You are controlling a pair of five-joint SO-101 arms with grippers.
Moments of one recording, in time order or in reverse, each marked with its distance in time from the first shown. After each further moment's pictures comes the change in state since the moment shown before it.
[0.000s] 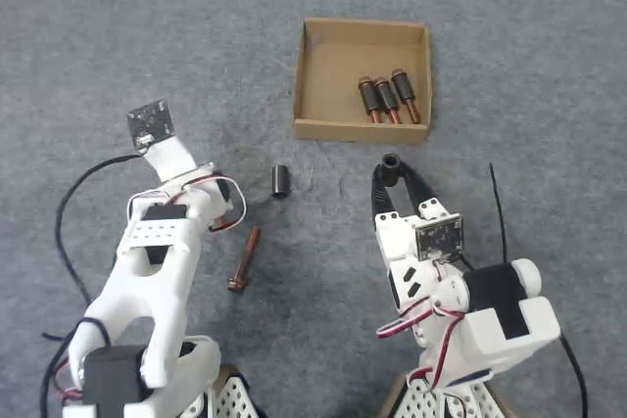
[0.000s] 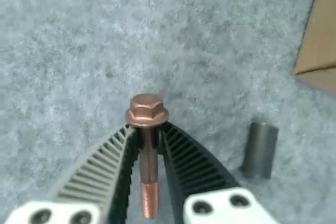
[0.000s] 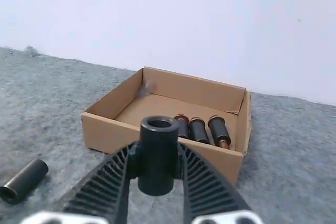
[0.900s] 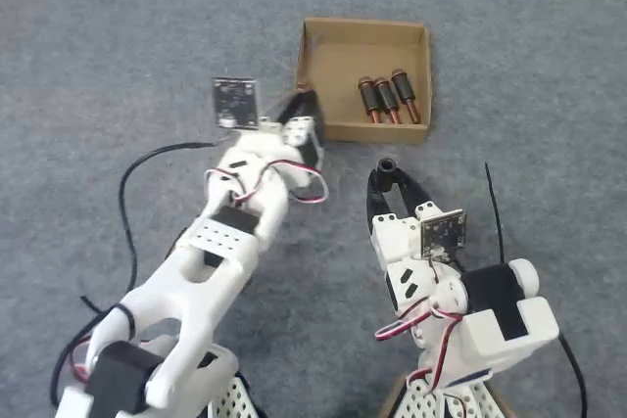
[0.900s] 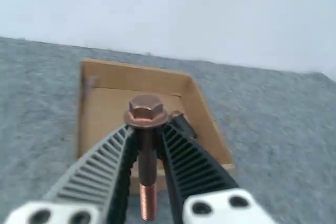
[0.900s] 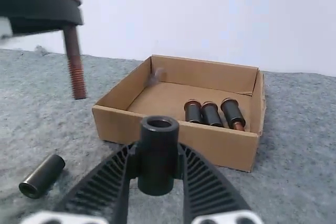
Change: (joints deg) left arm 24.7 -0.3 -2.5 -37.3 0.0; right arm -1.6 -0.1 0.0 3.3 -5.3
